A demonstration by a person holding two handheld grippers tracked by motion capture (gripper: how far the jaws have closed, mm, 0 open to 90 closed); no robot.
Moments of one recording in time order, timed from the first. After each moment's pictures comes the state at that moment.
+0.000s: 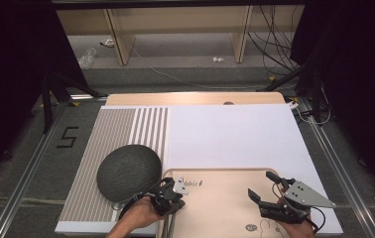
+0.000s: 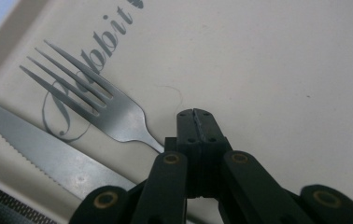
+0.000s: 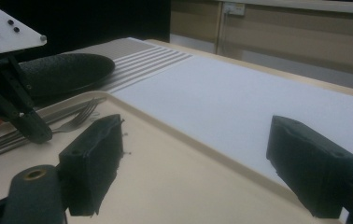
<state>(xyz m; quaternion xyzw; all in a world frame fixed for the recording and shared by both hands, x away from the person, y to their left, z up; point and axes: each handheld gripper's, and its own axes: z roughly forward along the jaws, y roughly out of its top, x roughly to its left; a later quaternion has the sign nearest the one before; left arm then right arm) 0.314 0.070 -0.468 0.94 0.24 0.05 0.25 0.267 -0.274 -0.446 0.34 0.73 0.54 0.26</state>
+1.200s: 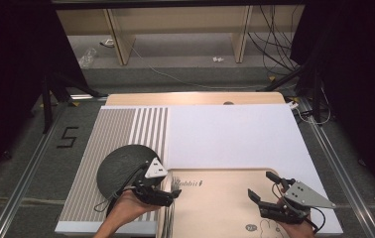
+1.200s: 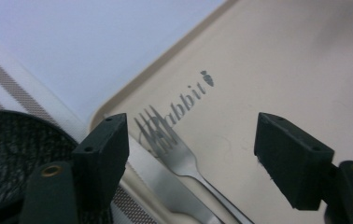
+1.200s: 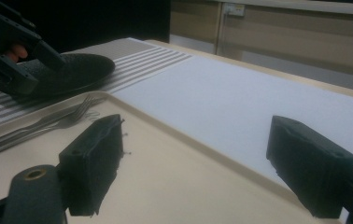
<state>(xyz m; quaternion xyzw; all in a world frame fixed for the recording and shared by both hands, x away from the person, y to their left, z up) 0.320 0.114 -0.428 0.86 0.34 0.11 0.37 0.266 -0.274 -0.446 0.33 0.73 0.54 0.26</state>
